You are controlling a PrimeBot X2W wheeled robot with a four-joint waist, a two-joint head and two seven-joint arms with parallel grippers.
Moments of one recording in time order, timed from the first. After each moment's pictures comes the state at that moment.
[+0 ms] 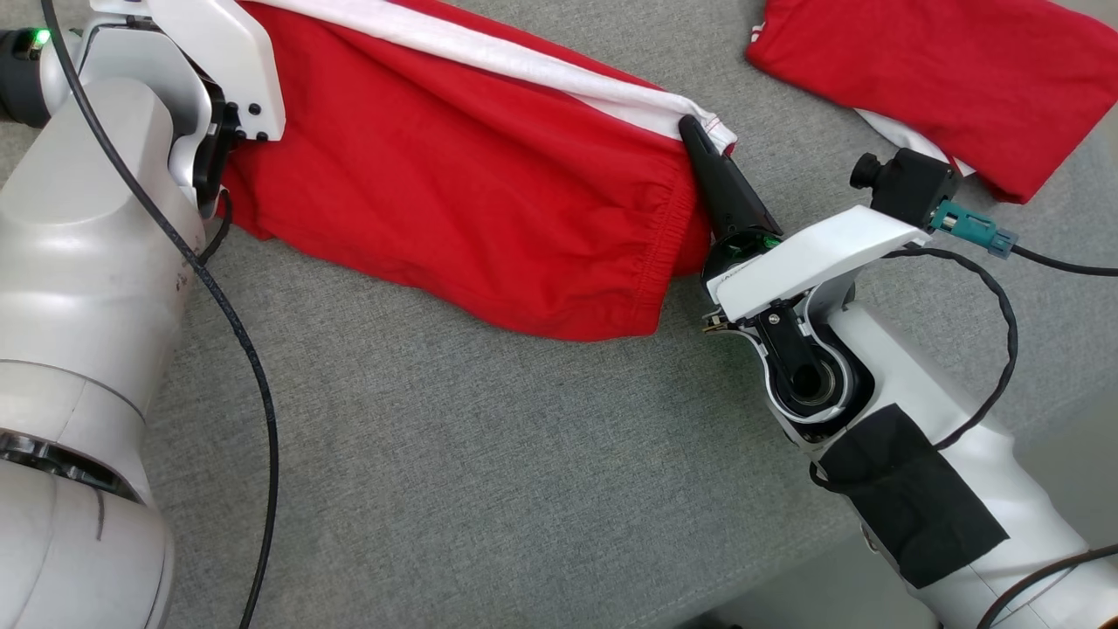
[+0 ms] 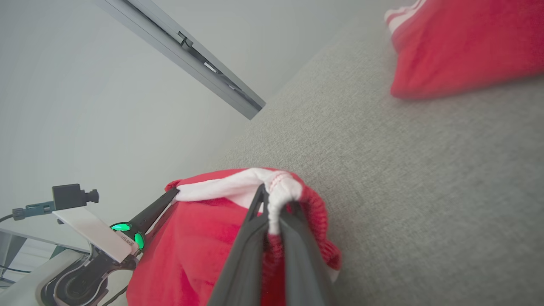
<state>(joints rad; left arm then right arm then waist) -1.34 0.17 -0.75 1.28 -0.73 0.01 -0.06 -0.81 -0.10 0.67 0.51 1.31 0.13 -0.26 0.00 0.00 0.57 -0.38</state>
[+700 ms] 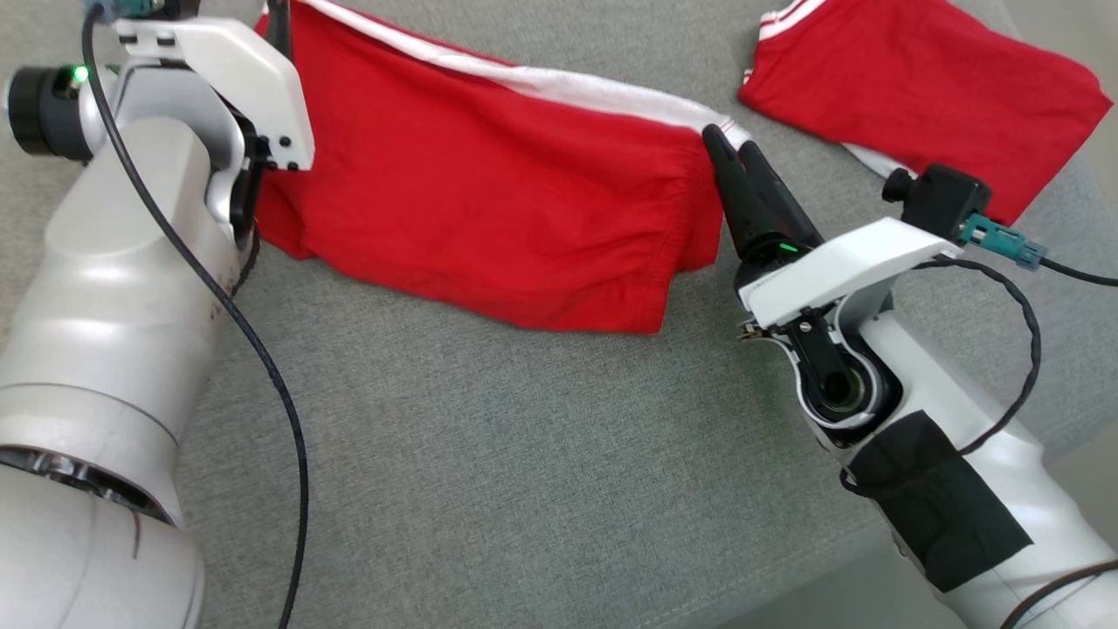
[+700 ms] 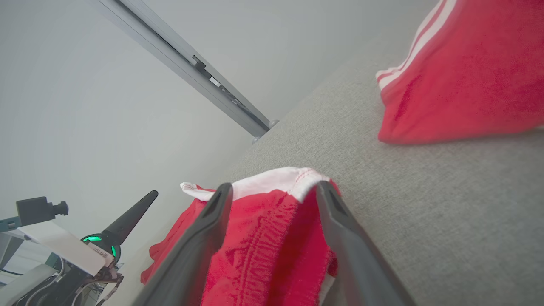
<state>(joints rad) -1.29 0.14 -0.75 1.29 -0.75 0.03 -0.15 -0.80 -0.13 0.66 0.55 1.29 0.13 -0.26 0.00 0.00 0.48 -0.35</state>
